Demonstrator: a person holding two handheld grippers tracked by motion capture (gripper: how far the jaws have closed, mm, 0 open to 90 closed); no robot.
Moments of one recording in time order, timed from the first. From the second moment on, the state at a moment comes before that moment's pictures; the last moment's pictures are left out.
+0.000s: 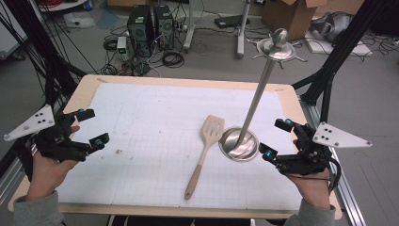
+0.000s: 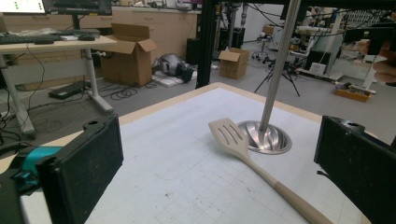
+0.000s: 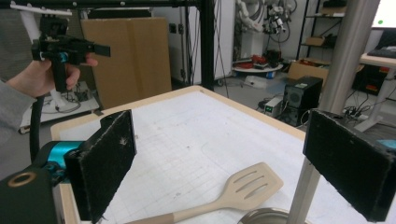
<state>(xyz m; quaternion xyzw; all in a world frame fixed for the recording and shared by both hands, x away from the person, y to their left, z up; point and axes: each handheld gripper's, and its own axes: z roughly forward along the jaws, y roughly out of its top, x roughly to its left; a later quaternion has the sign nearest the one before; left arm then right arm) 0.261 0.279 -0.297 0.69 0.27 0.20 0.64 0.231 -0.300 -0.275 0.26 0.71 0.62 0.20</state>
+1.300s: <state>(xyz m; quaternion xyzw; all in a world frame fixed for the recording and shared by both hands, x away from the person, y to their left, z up) 0.258 0.278 -0.303 0.72 0.28 0.18 0.61 0.274 -0.250 -0.337 0.24 0.77 0.58 0.11</state>
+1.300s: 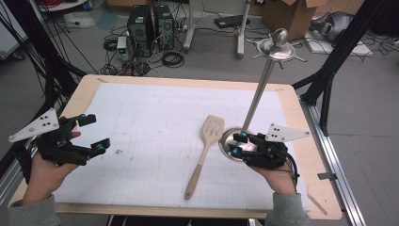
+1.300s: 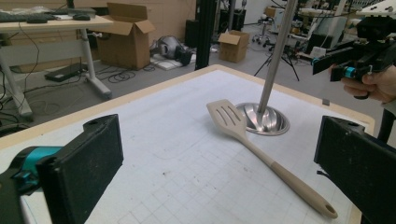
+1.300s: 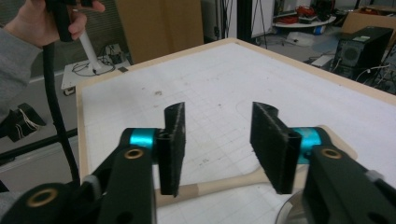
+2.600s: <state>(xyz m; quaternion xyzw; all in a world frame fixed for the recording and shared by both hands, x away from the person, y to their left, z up) 0.263 0.277 -0.310 0.72 0.29 0.18 0.60 0.295 -0.207 -0.406 0.23 0.84 0.49 0.04</state>
